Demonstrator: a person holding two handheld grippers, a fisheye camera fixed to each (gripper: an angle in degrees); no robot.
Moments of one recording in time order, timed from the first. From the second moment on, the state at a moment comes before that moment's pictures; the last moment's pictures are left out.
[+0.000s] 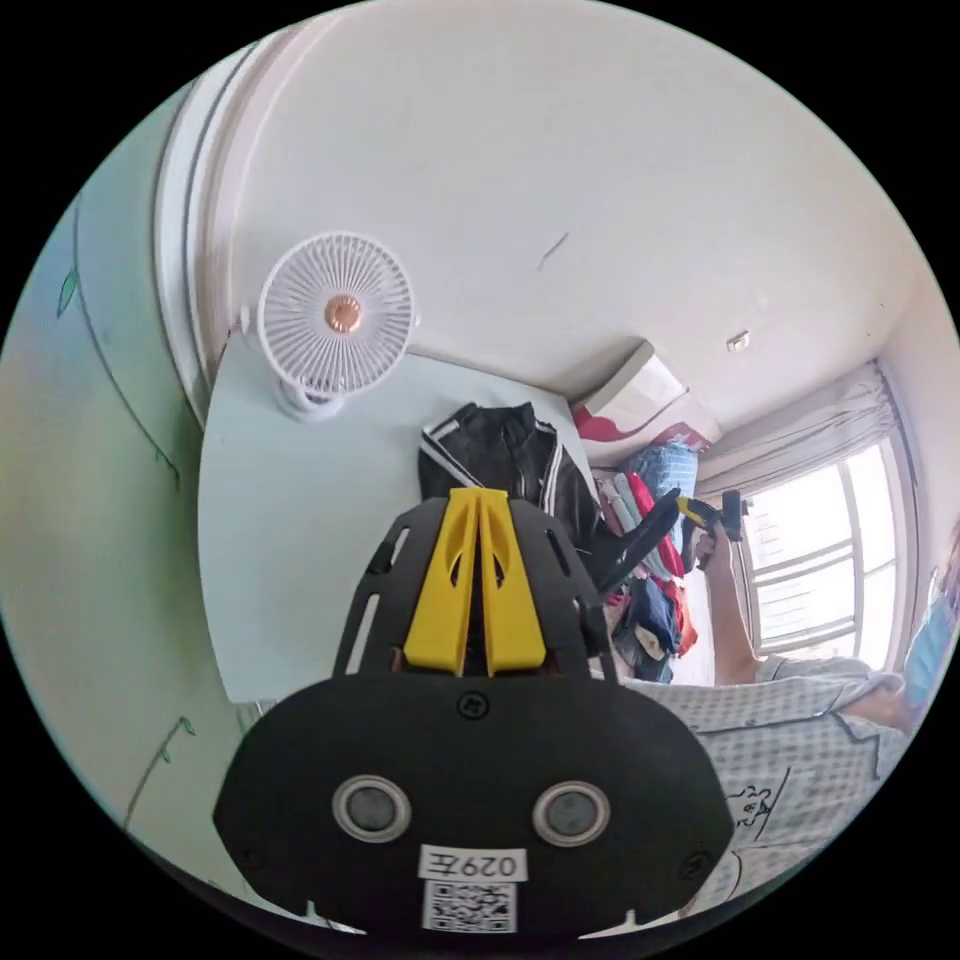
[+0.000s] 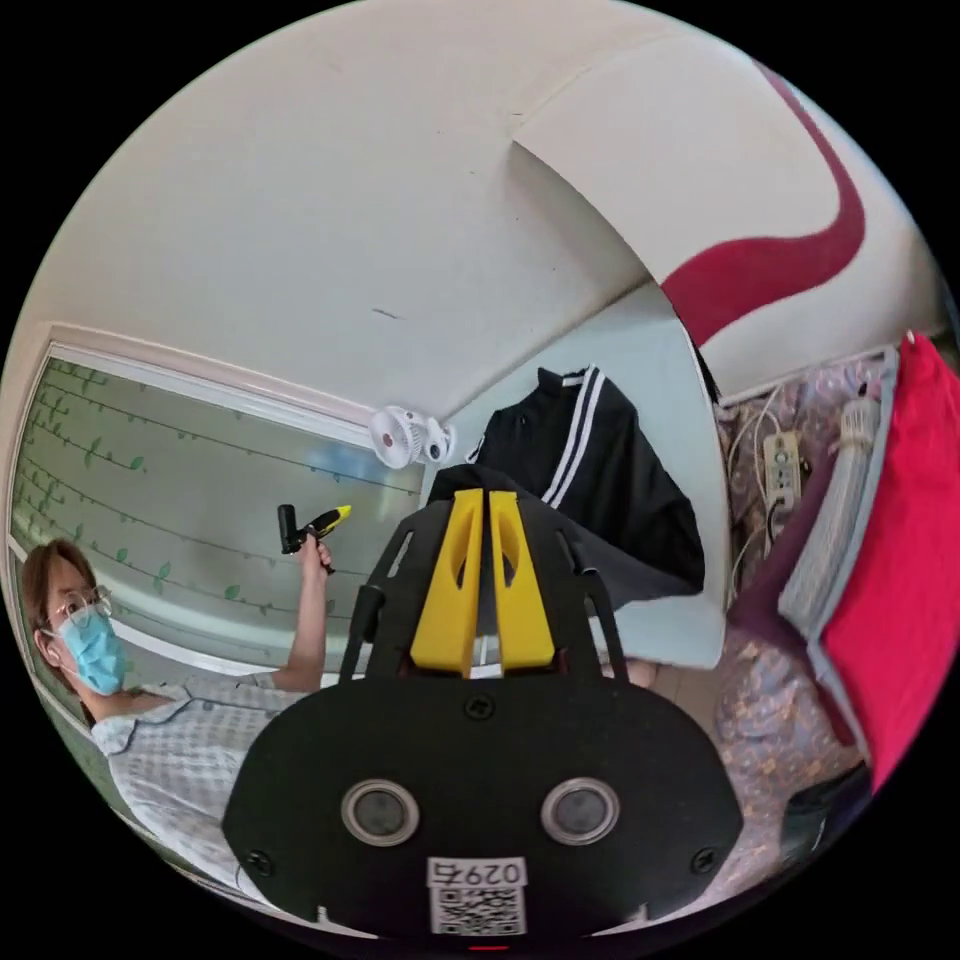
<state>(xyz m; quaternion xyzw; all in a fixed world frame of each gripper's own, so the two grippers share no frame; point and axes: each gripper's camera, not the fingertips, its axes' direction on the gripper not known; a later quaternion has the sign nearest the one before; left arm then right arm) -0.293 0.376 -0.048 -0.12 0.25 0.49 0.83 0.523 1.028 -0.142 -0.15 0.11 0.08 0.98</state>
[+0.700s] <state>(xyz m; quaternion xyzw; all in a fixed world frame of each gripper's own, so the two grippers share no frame) -0.106 0.557 0.144 -0.32 0.16 0.49 0.79 0.642 0.950 0.108 -0.44 0.18 0.05 0.88</state>
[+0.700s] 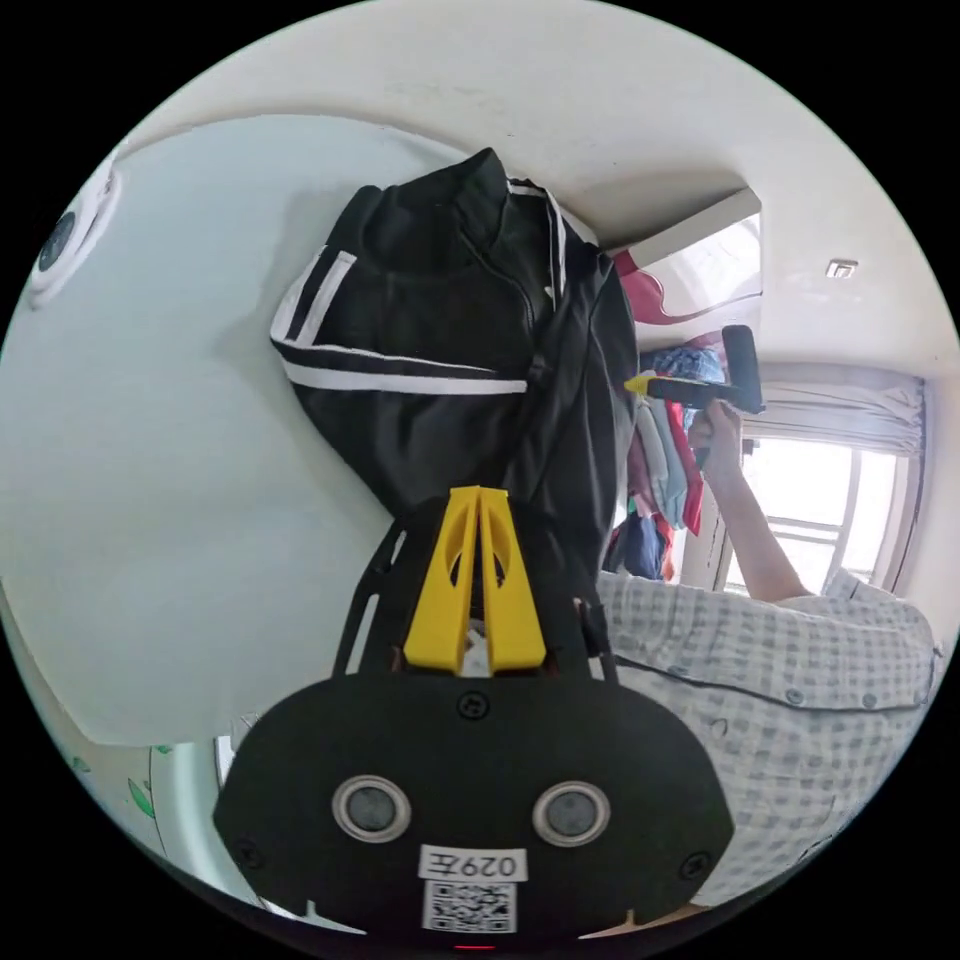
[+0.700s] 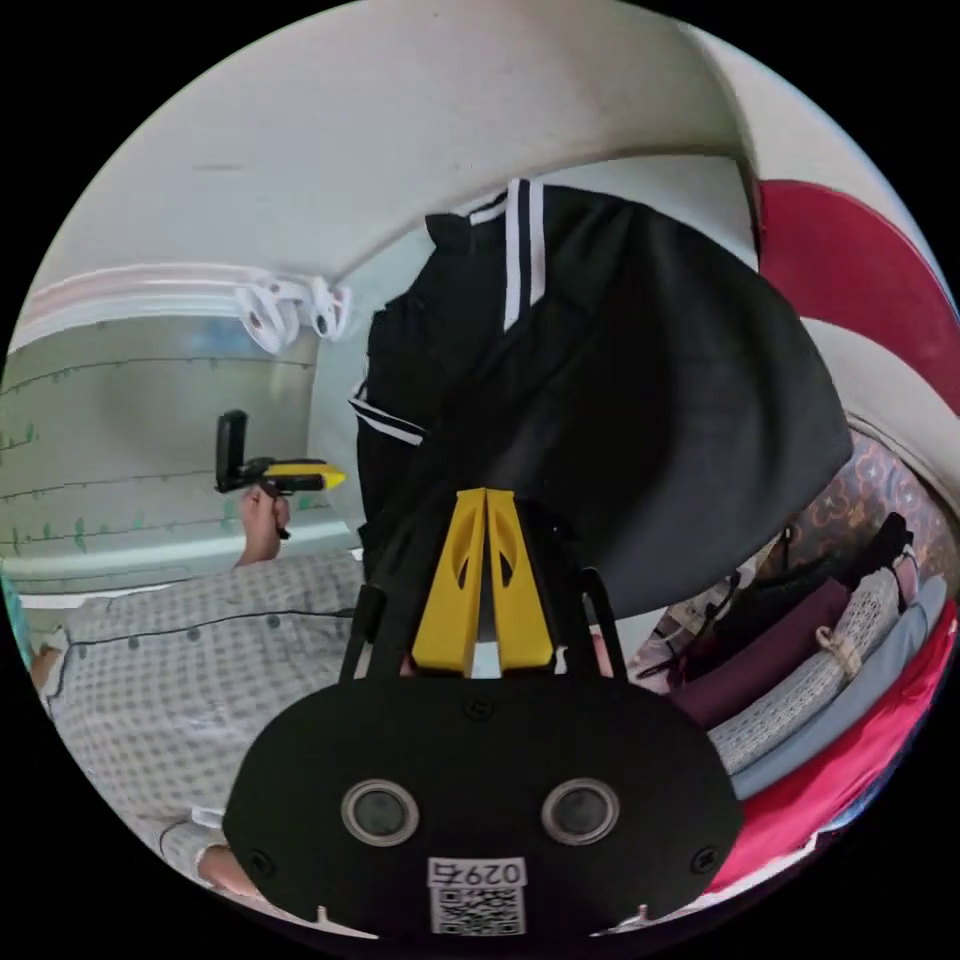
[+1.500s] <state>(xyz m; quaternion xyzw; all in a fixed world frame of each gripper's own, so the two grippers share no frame) -0.074 0.447 0.123 -0.24 -0.01 0.54 0.81 0.577 0.930 0.153 -0.35 0.26 -0.03 0.90</state>
